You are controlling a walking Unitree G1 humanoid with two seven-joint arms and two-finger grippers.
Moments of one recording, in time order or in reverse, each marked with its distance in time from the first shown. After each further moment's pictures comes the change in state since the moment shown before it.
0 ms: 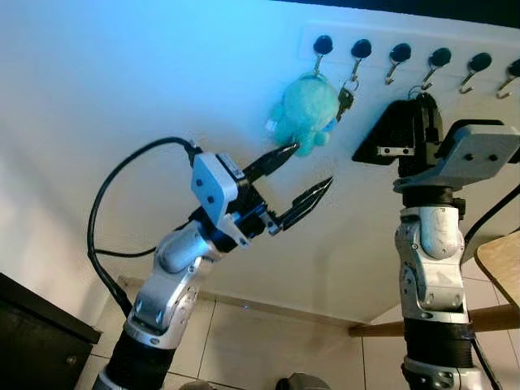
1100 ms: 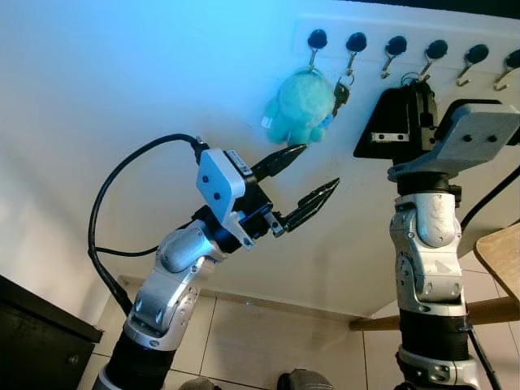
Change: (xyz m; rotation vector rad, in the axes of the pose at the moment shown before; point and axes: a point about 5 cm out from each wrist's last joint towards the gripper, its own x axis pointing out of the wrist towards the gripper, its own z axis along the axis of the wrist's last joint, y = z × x) left arm 0.001 -0.004 0.000 -0.023 0.044 -0.013; right arm 0.012 0.017 0.015 0.043 0.004 0.035
